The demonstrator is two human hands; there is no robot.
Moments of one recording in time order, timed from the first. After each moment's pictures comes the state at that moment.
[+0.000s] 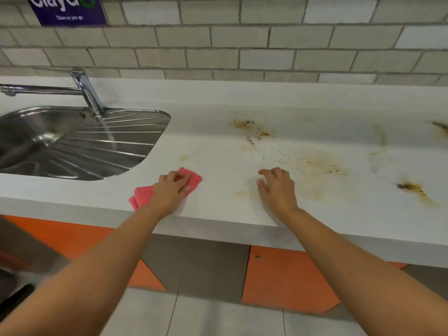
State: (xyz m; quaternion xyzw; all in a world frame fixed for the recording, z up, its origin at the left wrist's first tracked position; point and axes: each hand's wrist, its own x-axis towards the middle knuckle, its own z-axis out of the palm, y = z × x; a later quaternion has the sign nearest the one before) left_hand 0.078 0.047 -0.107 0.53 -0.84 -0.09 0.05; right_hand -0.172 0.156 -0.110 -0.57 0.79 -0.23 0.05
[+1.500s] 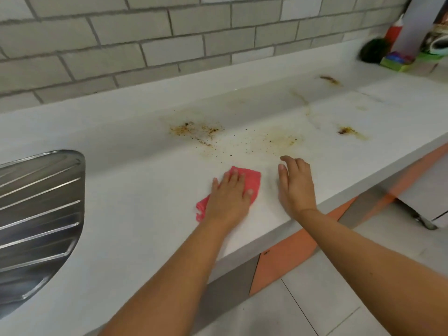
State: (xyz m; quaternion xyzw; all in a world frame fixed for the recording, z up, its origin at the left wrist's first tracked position) left_hand -0.048 0.044 -0.119 0.18 -0.97 -0.14 0.01; right_hand -0.156 0.166 -0.127 -0.27 0.88 -0.38 -0.11
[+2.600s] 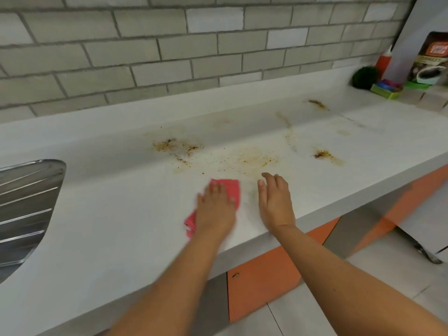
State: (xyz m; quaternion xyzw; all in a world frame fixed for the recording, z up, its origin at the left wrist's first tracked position) left_hand -0.105 0.092 -0.124 0.33 -0.94 -0.12 0.05; right_hand -0.198 0.198 -0.129 -0.30 0.86 -0.40 -0.06
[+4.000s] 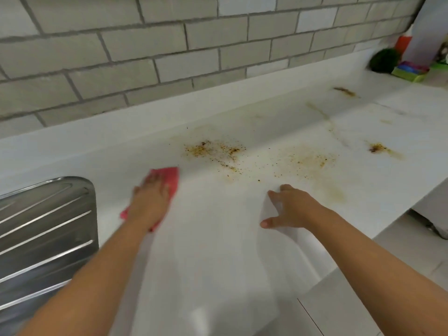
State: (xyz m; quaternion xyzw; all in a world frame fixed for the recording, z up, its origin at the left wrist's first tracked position) left_hand -0.013 -0.199 -0.124 0.34 -0.93 -0.11 0.07; right_hand -0.148 0.080 -0.073 -0.35 0.91 0.03 0.22
